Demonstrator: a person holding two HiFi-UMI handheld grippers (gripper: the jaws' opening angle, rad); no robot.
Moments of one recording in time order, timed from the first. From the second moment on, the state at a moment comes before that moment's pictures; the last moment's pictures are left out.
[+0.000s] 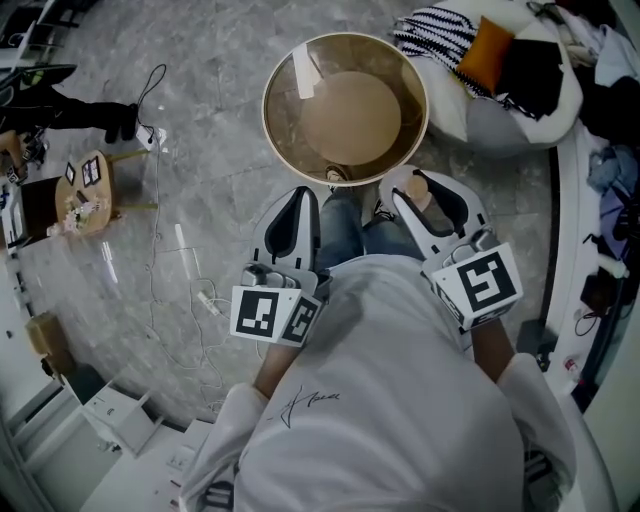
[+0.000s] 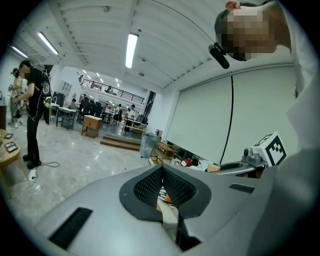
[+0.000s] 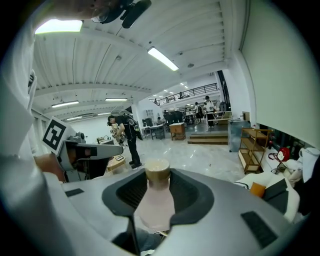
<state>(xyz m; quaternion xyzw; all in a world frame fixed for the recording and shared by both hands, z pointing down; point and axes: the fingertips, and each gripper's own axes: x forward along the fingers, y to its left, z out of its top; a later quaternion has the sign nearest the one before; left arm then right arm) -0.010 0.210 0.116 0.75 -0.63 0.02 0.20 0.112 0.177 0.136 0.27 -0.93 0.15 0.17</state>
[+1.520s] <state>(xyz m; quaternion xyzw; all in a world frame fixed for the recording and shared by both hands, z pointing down) -0.096 0.071 0.172 0.80 -0.55 0.03 0.22 0.001 0.056 0.191 0.31 -0.92 0.16 0.19</state>
